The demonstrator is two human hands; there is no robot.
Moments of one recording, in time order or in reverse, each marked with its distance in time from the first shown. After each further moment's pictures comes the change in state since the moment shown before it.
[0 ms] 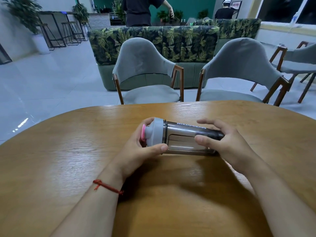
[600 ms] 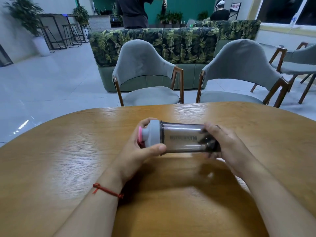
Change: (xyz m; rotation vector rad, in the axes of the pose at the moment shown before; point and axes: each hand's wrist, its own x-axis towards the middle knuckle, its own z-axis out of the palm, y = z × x) left_hand 0.006 -0.013 -0.004 -0.093 0.008 0.000; right_hand 0.005 0.011 0.000 0.183 0.026 0.156
